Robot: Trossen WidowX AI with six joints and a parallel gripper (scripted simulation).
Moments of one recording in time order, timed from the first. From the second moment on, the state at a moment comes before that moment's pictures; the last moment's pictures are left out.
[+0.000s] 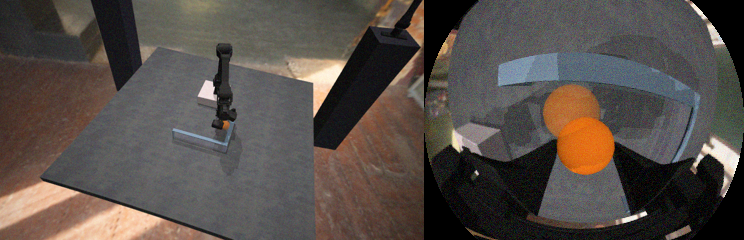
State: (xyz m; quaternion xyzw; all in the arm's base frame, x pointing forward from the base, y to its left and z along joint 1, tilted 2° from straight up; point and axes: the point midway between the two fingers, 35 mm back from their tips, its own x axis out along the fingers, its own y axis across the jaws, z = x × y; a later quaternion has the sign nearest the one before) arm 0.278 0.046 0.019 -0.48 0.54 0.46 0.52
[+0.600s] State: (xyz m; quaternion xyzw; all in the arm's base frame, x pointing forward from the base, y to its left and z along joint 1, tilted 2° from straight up) arm 0.277 0.050 0.127 -0.48 0.53 0.45 0.53
